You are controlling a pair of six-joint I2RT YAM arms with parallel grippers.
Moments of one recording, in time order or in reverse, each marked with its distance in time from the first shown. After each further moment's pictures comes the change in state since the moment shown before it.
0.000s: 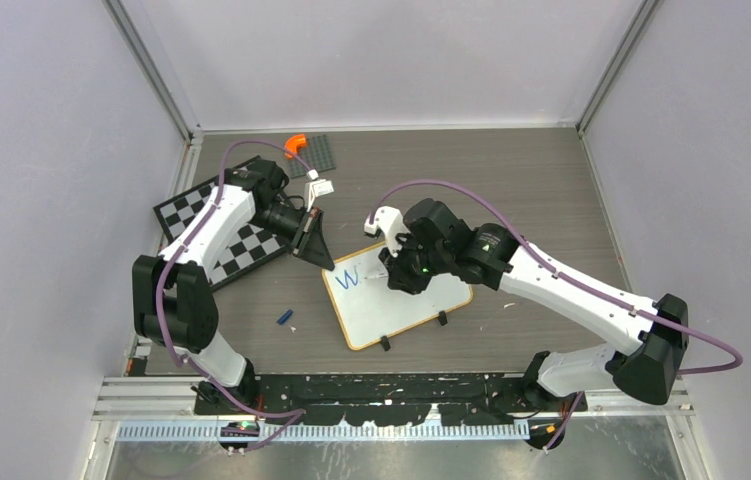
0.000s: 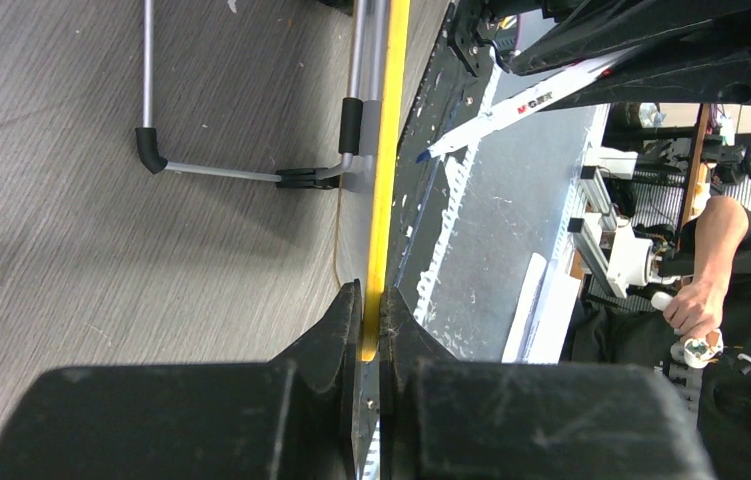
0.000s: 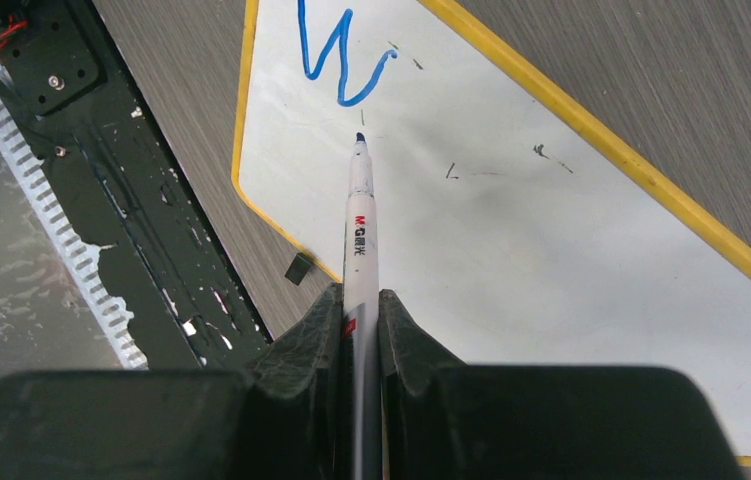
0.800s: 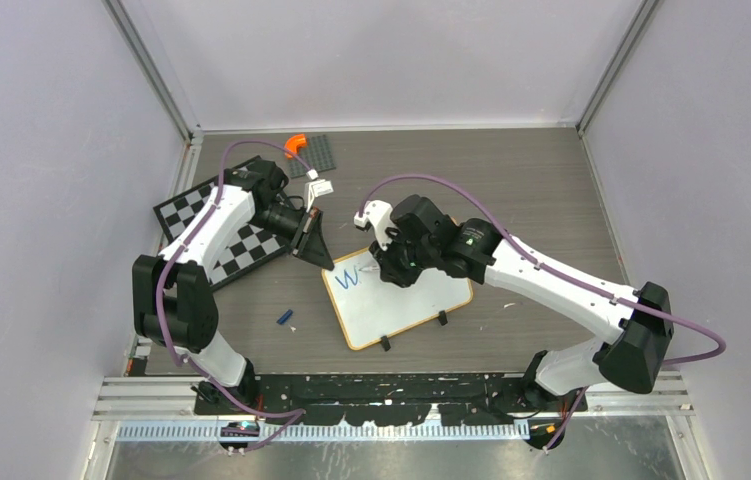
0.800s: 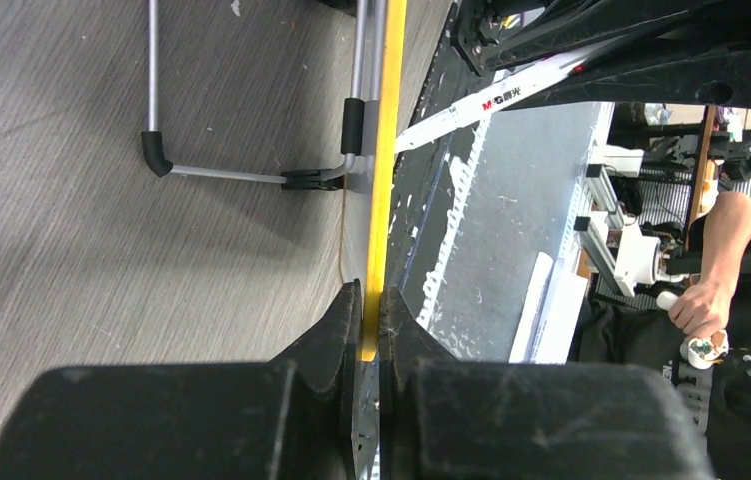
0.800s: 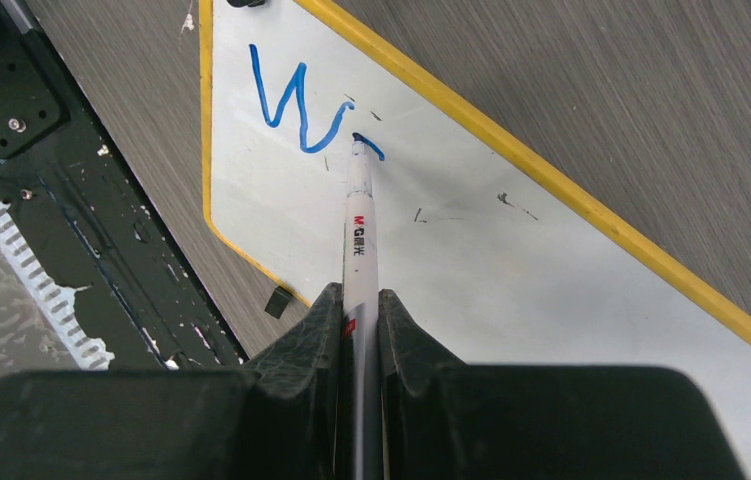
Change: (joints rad) left arm 0.000 0.001 -0.004 0.002 0.005 0.019; right arm 0.001 0.079 0.042 0.035 0.073 0.025
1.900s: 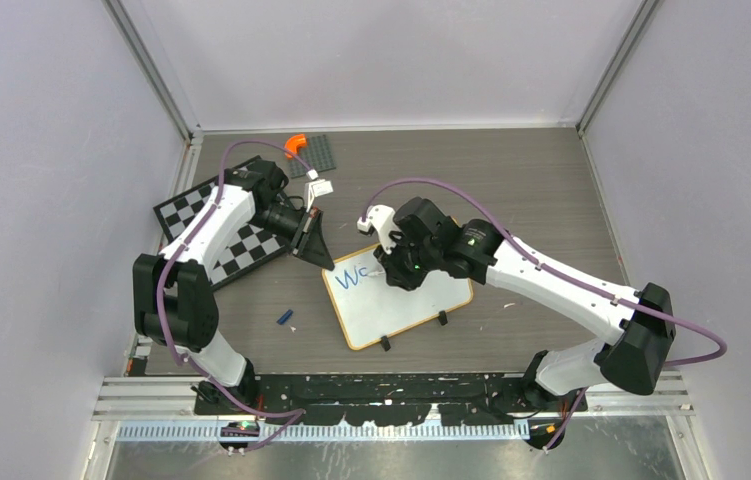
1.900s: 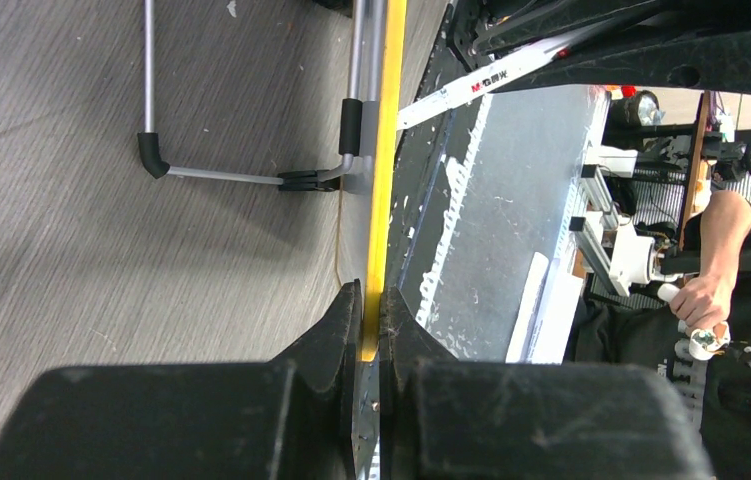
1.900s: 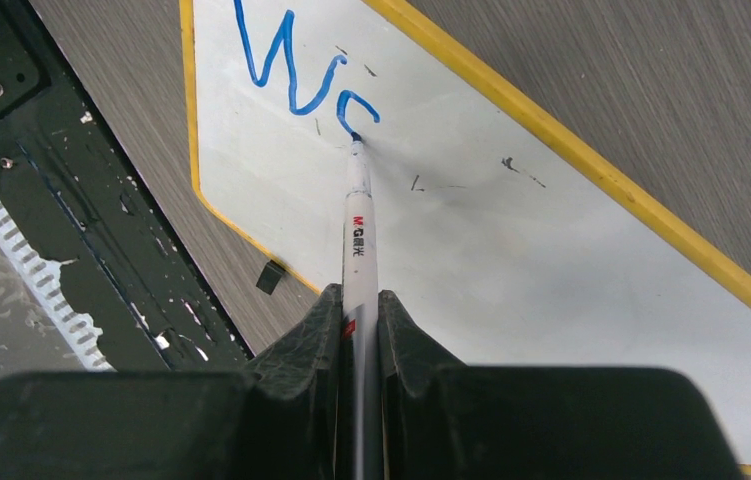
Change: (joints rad) left arm 0.002 0.006 0.000 -0.001 0.007 0.003; right arm -0.014 -0.007 -0.017 -0.041 -0.014 -0.027
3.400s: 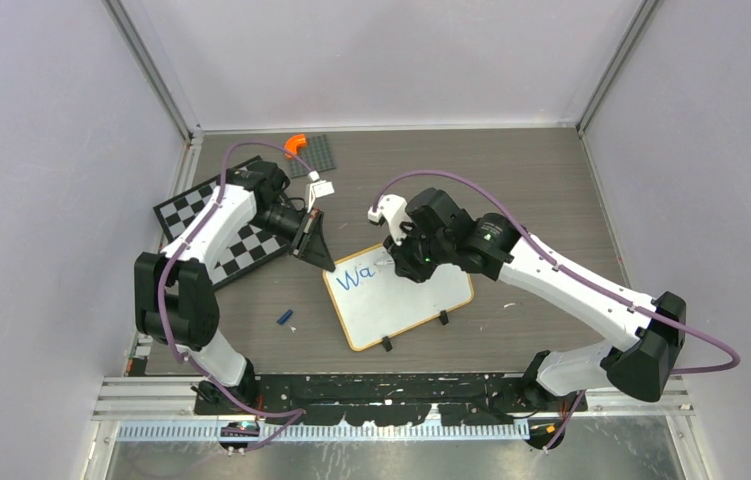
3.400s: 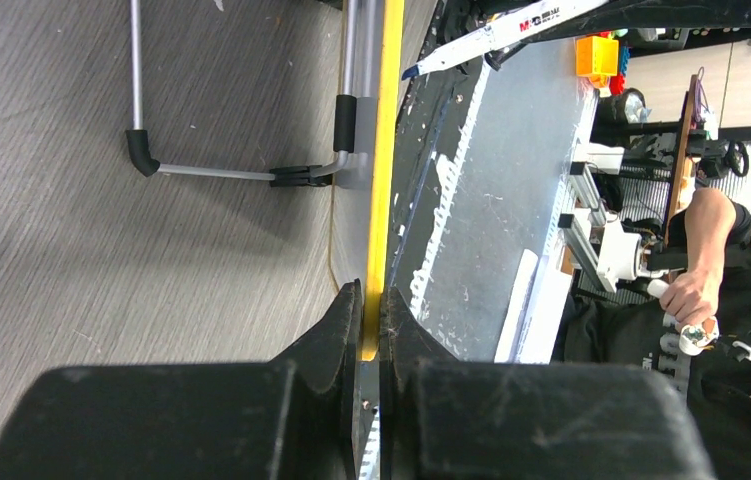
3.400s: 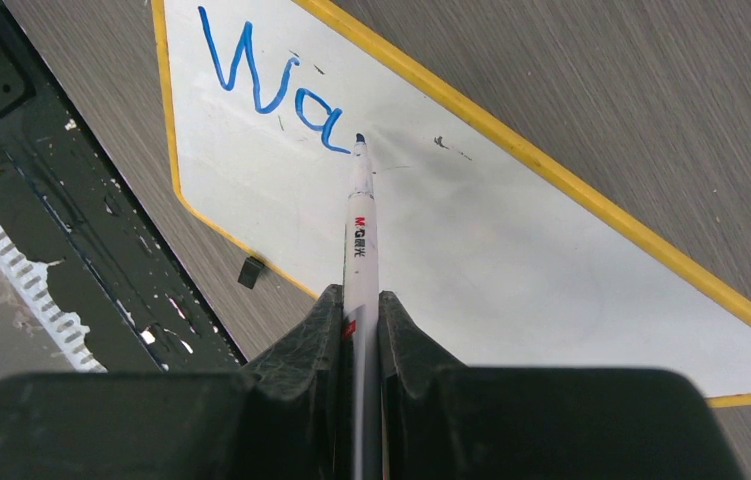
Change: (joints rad) left arm -0.005 0.008 0.000 -0.014 0.010 -0.002; right arm -0.026 -0.046 0.040 -0.058 0.018 -0.020
